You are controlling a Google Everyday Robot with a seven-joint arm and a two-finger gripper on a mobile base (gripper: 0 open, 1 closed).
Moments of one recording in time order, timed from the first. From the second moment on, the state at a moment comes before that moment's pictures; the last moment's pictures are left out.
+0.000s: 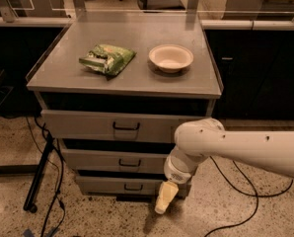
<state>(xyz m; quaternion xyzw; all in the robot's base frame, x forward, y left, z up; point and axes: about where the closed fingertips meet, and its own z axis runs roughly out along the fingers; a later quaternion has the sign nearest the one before) 0.458 -0.067 0.554 -0.58 0.80 0.13 0.08</state>
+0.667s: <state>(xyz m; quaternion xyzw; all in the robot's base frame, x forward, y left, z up) 0.469 -0.062 0.529 -0.55 0.81 0.15 0.09</state>
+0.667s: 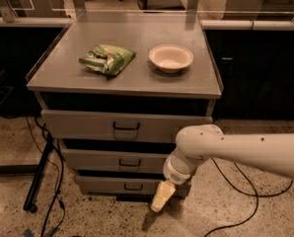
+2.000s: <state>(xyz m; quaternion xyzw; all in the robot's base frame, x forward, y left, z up) 0.559 -0.042 0.471 -0.49 0.84 0.17 0.15</state>
